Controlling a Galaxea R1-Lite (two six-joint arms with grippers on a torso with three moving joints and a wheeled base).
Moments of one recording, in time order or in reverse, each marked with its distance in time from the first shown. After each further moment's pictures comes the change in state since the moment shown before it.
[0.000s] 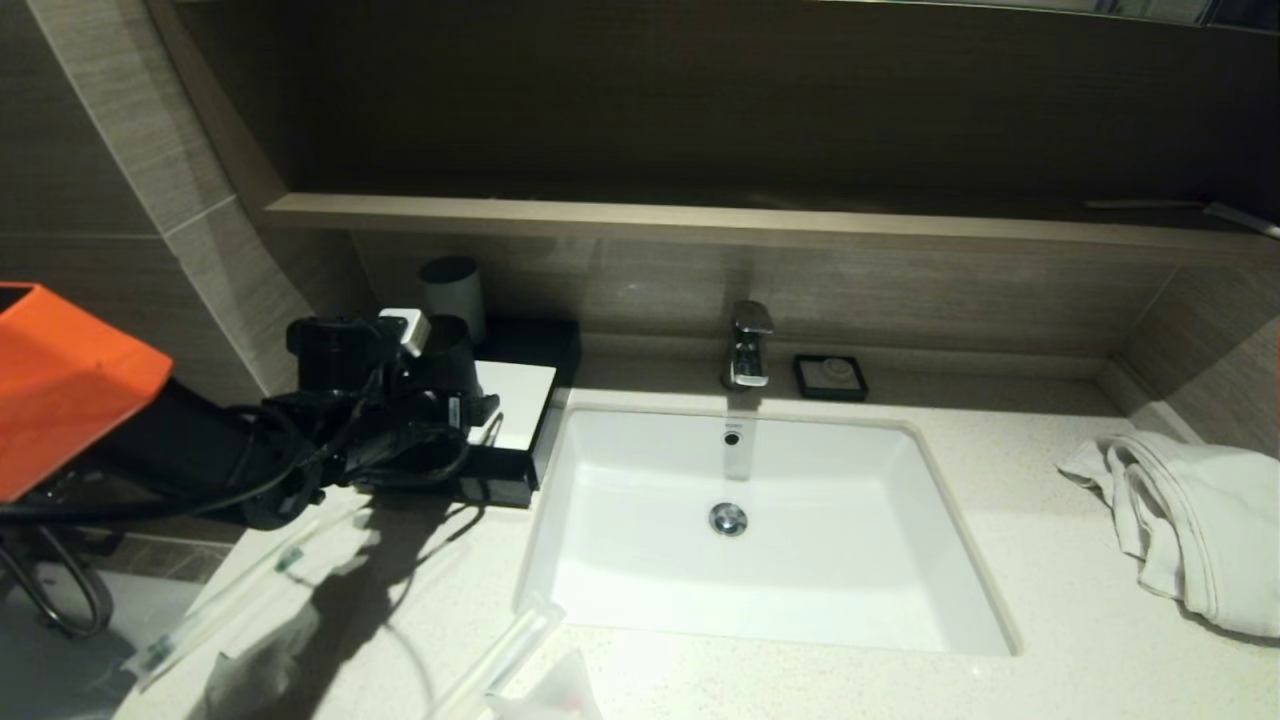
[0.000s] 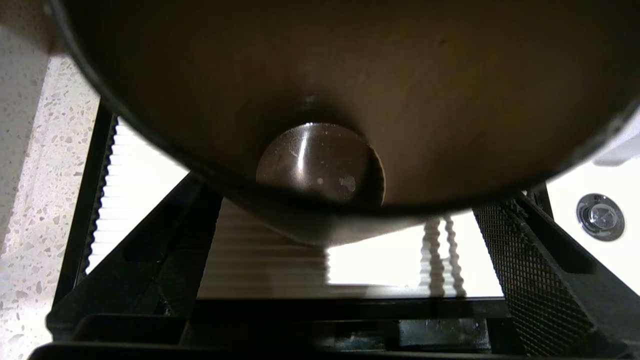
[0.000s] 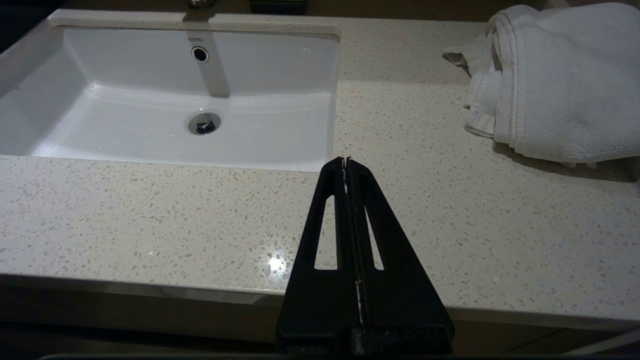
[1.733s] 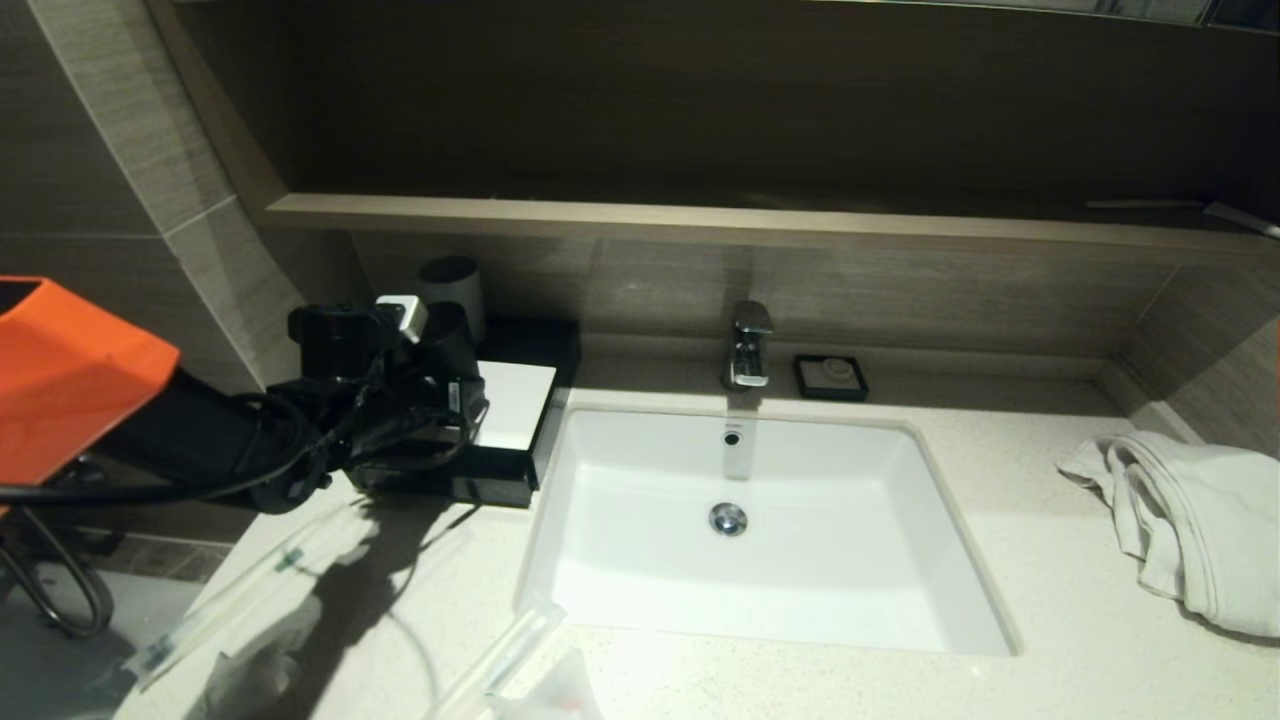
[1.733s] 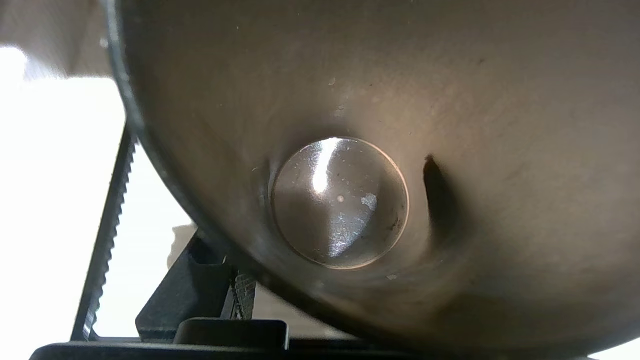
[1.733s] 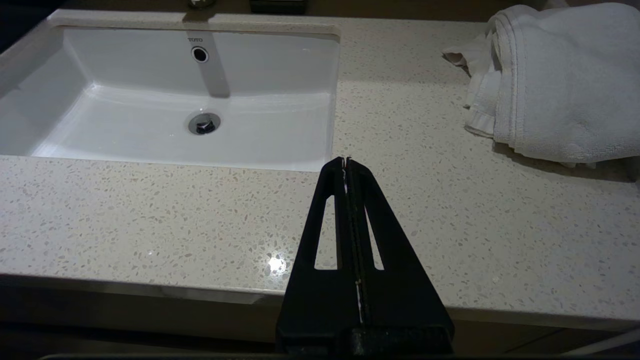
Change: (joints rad) left arm 0.010 0.020 -0.062 0.003 0.016 -0.008; right arm 0.000 0.000 0.000 0.000 0.000 0.000
